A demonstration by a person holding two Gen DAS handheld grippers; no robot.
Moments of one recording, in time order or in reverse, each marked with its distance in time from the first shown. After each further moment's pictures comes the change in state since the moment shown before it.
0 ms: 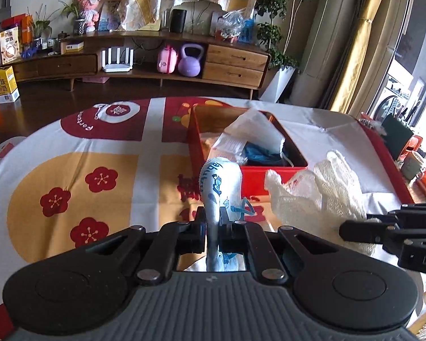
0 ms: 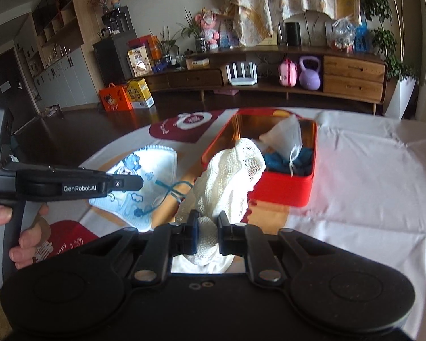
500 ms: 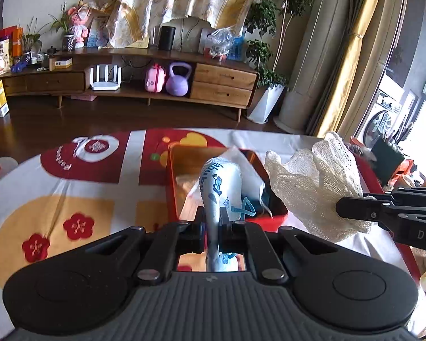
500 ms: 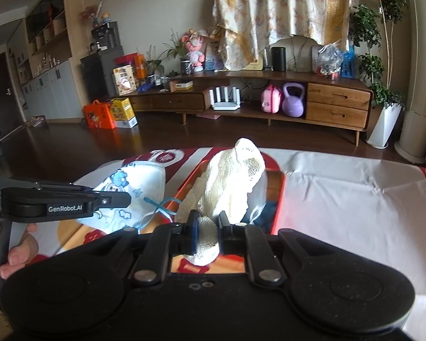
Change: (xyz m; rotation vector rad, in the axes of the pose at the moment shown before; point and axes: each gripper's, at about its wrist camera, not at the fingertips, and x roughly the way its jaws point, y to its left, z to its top) left arm 0.018 -0.023 0.059 0.007 -0.061 -0.037; right arm 0.010 -0.039 0.060 -0.029 -0.074 -0.081
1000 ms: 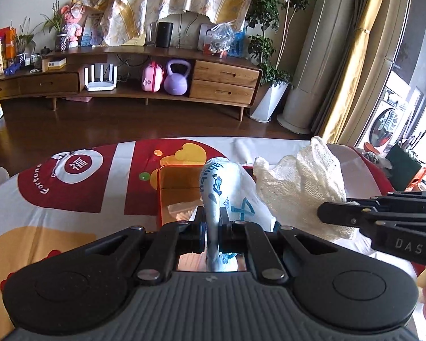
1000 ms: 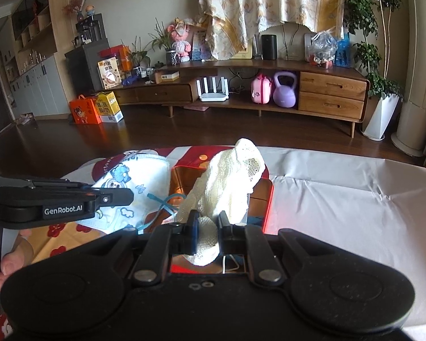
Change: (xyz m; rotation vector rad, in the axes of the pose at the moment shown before) left arm 0.078 -0.004 0.037 0.005 0.022 0.008; right arm 0.074 -0.032 0.016 0.017 0.048 -0.027
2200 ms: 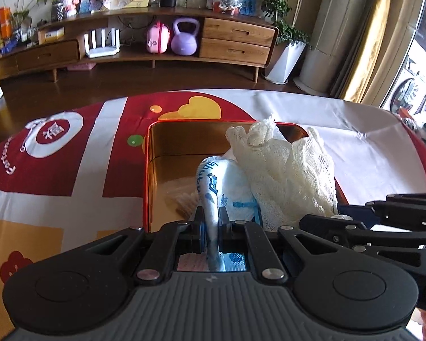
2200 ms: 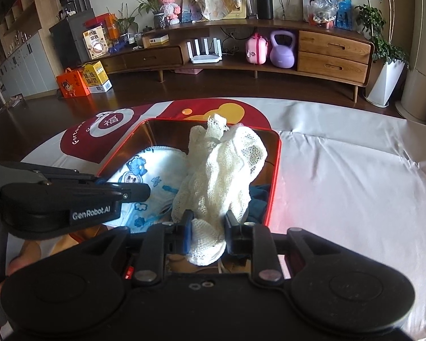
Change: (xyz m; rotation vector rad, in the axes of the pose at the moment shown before) left arm 0.105 0.001 -0.016 0.029 0.156 0.067; right arm 0.082 -0.018 -0.020 0.040 0.146 -0.014
